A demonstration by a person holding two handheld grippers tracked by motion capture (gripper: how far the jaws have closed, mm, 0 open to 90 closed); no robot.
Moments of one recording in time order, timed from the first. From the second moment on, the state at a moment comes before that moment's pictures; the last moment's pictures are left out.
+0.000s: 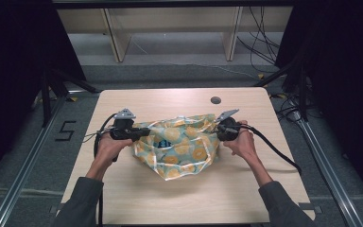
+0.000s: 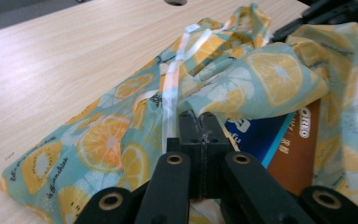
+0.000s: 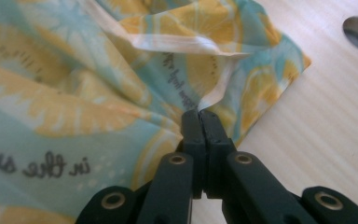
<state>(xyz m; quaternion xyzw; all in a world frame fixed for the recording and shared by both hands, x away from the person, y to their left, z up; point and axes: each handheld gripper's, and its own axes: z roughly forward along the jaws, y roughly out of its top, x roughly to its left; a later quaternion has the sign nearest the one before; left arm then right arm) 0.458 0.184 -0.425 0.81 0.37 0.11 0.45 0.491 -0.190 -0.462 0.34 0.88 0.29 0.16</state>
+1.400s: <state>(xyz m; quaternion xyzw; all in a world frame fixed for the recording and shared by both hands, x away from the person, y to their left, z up) 0.475 0.172 -0.411 0.84 0.36 0.09 0.40 0.363 -0.041 -0.432 0.08 0.92 0.39 0.03</state>
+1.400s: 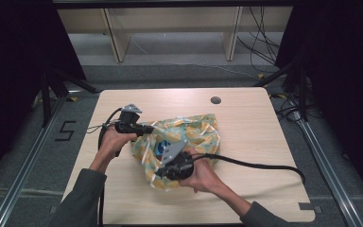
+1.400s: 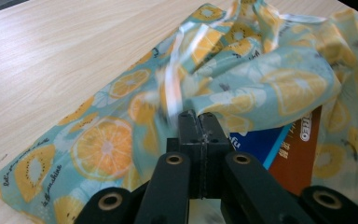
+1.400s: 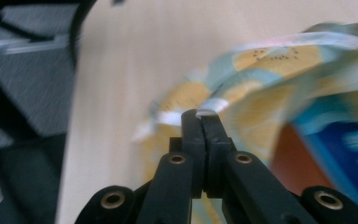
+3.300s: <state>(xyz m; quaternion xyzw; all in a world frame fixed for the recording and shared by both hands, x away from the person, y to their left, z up) 0.501 0.196 -0.434 0.80 0.44 0.10 0.40 0.468 -0.215 -0.483 0.36 0.88 0.27 0.11</state>
